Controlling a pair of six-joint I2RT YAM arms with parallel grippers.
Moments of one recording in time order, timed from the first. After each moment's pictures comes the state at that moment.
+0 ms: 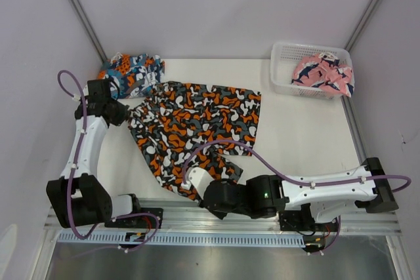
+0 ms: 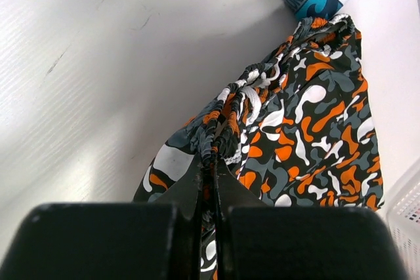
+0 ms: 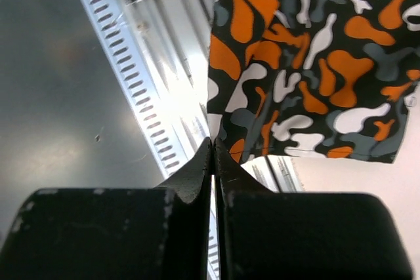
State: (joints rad) left arm 0.16 1.28 1.10 -0.71 -0.09 -0.86; right arm 1.63 1.33 1.18 -0.65 0.30 0.36
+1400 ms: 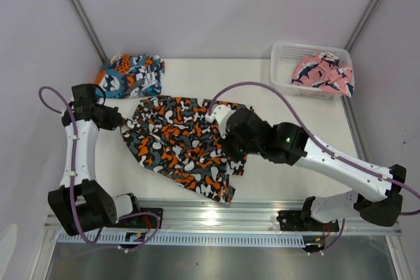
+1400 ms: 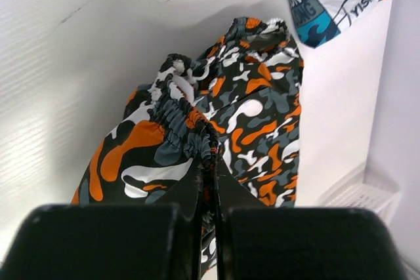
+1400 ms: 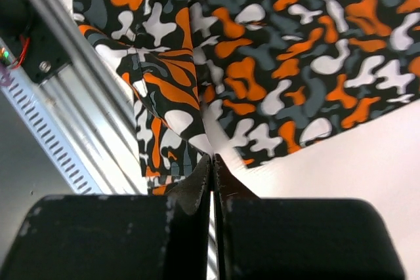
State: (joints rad) left arm 0.30 1.22 1.10 -0.83 0.03 -1.03; right arm 1.15 1.29 1.41 -0.86 0.11 0.12
